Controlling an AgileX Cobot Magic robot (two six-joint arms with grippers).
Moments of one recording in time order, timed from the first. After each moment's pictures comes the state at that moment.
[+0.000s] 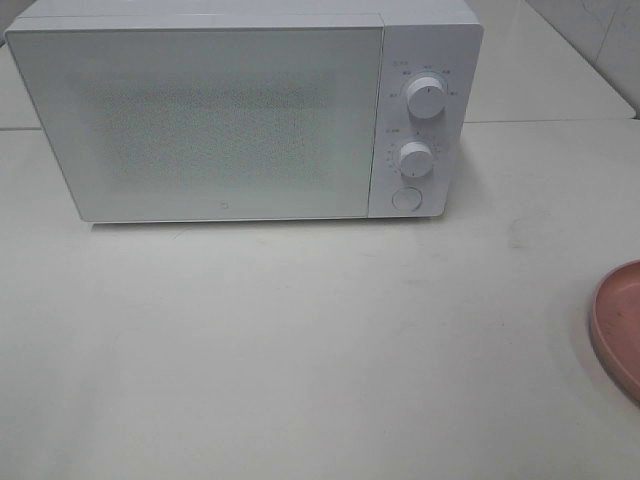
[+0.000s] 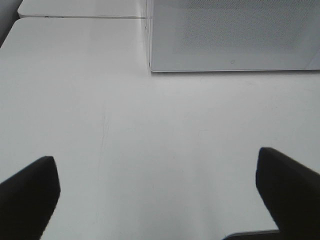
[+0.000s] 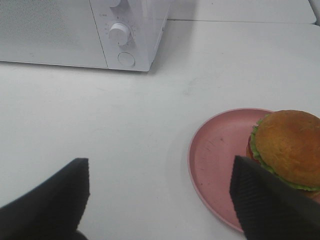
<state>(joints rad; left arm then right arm) 0.04 -0.01 -0.51 -0.16 1.08 0.08 0.20 0.00 -0.51 -0.01 1.00 0.08</state>
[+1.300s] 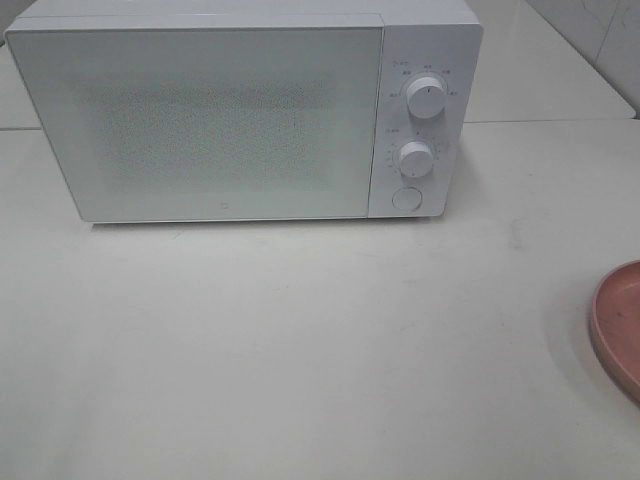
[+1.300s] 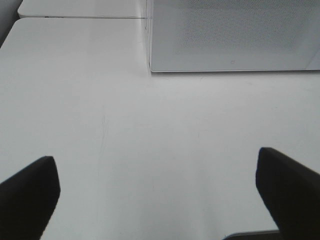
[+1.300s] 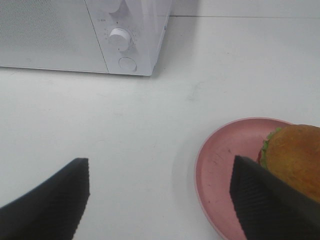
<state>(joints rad) 0.04 -0.01 -0.51 -0.16 1.08 0.08 0.20 0.23 -0.53 -0.01 0.85 0.10</state>
